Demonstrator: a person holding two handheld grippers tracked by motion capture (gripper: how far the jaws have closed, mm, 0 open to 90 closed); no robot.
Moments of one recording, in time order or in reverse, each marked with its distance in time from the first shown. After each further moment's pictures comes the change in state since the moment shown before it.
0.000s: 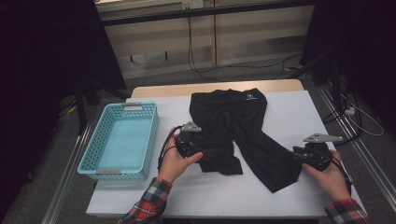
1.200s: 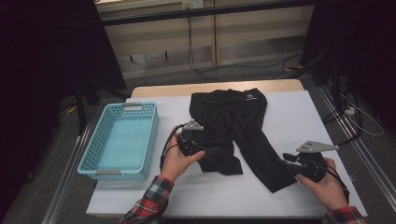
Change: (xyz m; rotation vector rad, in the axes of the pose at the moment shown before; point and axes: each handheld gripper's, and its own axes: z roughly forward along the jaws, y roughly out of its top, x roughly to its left) left arm -0.002 0.006 0.005 0.000 -0.013 0.009; right arm 0.042 0.000 -0.022 -0.049 0.111 -0.064
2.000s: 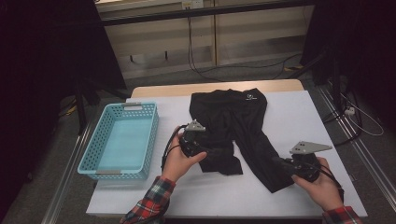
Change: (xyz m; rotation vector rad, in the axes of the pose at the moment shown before) left arm -0.004 0.001 0.002 0.003 -0.009 0.015; right arm 0.010 0.009 -0.003 -0.027 0.067 -0.037
